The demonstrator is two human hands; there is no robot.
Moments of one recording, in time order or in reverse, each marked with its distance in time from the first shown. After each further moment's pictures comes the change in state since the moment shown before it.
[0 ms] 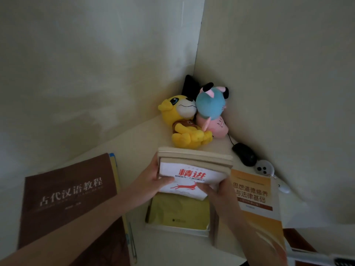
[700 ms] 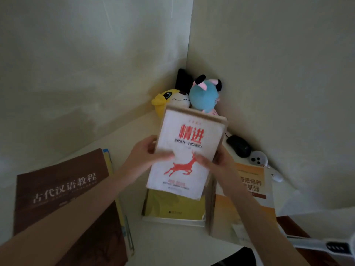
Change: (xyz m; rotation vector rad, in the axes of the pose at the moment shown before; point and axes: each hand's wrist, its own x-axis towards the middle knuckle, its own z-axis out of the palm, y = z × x) left_hand 0.026 0.013 -0.009 0.001 0.105 0.042; right_hand 0.029 -0.026 -0.015 0.166 -0.088 0.004
